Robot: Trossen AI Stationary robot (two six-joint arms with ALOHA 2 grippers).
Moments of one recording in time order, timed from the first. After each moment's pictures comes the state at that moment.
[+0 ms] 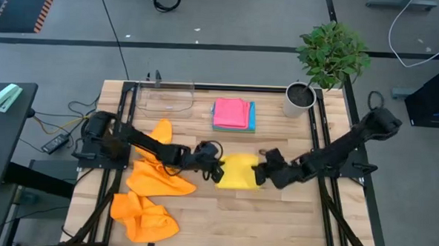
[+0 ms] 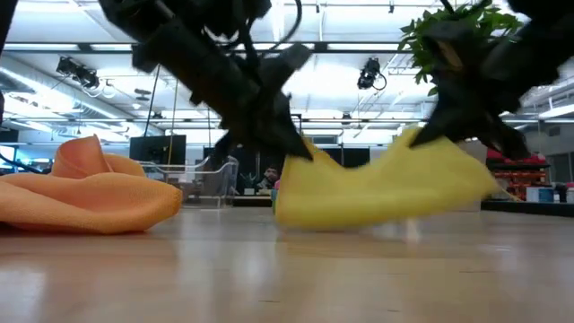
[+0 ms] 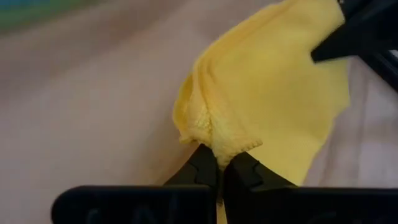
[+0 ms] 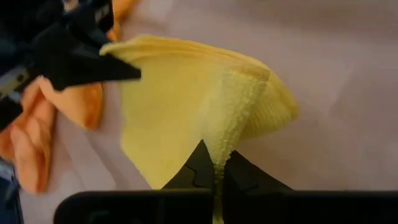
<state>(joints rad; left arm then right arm) -0.18 1.81 0.94 0.21 -0.37 -0.83 0.45 1.35 0.54 -0.04 0.61 1.36</state>
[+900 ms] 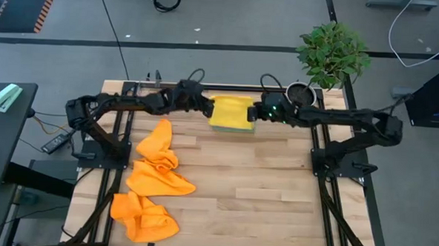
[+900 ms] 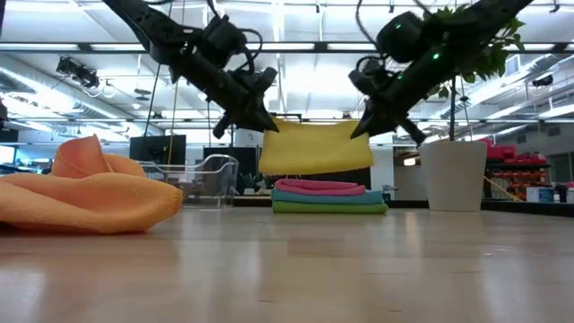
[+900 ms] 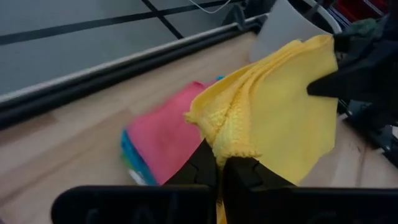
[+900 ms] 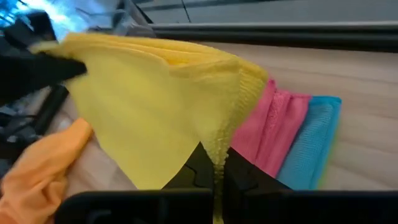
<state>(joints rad) 0.46 1.58 0.94 0.13 -0.05 -0.49 -0.41 1.31 0.73 -0.03 0.18 0.78</state>
